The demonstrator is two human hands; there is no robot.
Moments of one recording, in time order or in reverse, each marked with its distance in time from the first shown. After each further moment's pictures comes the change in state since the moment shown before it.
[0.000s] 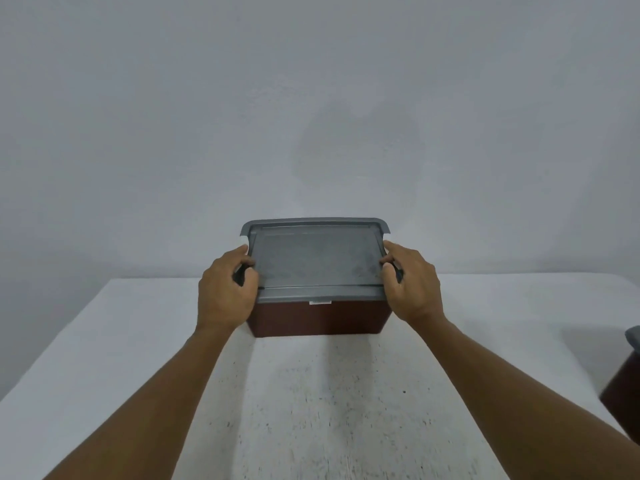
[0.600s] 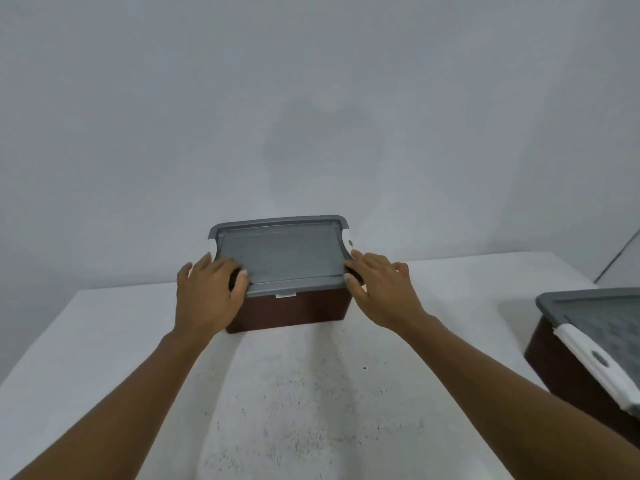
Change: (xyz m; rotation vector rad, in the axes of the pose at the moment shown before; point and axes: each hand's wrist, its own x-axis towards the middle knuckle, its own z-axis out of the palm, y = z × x) left_hand -0.008 0.023 -0.007 0.524 -0.157 0.322; right_hand -0.031 -0.013 -0.049 -0.273 -0.324 -0.038
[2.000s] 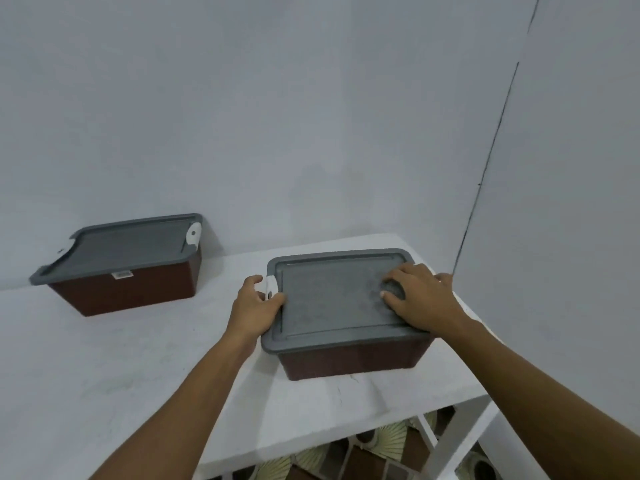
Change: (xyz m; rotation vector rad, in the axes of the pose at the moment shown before) left_hand -0.100 0.416 0.008 -0.930 -0.367 -0.571; right_hand -0.249 0.289 -0.194 -0.183 -0.092 0.252
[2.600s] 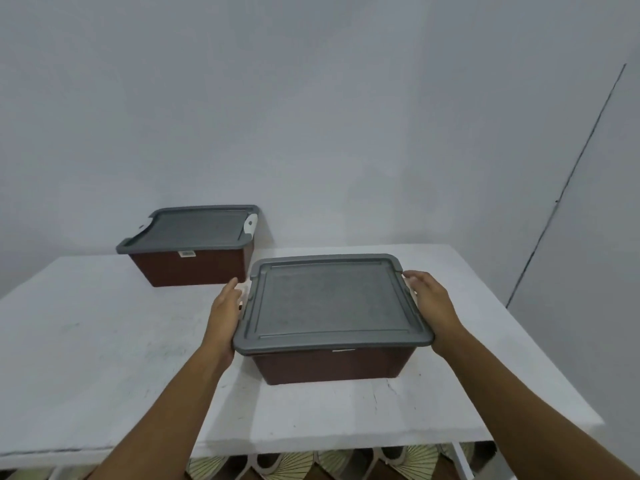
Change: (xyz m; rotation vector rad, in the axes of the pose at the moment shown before) left_hand -0.018 -0.040 -0.086 -0.490 0.234 -0.166; right_hand 0.024 -0.061 0.024 1.199 -0.001 0.391
